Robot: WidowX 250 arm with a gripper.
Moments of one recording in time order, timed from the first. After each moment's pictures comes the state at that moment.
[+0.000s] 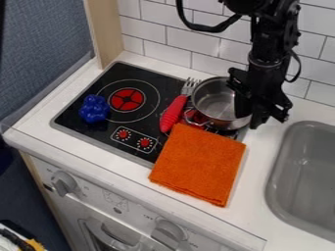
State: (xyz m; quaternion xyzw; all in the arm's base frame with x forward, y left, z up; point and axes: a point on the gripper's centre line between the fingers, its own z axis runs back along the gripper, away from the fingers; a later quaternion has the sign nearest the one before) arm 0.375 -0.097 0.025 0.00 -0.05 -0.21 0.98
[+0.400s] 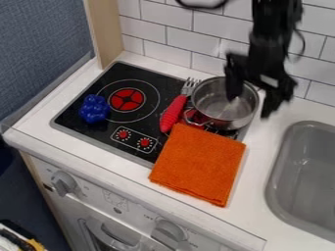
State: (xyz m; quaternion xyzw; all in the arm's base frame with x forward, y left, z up) arm 0.369 -0.081 0.080 0.00 -0.06 -0.12 0.99
